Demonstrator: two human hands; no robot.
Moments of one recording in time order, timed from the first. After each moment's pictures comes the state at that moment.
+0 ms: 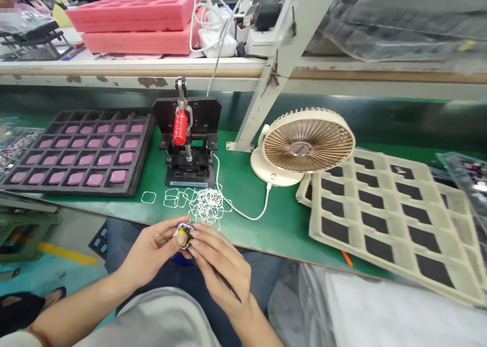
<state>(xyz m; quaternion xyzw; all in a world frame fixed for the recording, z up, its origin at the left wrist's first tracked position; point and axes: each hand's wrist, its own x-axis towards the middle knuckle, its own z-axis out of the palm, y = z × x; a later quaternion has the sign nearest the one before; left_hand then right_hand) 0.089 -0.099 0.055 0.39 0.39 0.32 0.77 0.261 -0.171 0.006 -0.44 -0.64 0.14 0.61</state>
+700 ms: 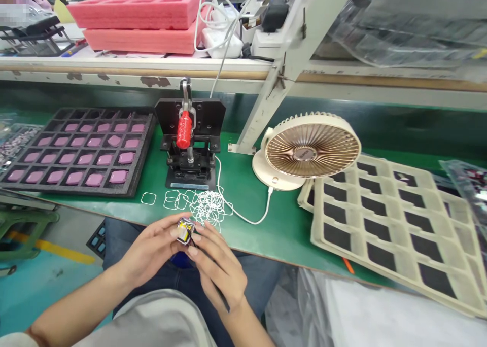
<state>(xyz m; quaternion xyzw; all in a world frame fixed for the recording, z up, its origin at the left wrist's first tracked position) 0.088 -0.089 0.049 0.26 0.33 0.32 0.85 0.250 -0.163 -0.012 -0.43 -0.65 0.05 0.63</state>
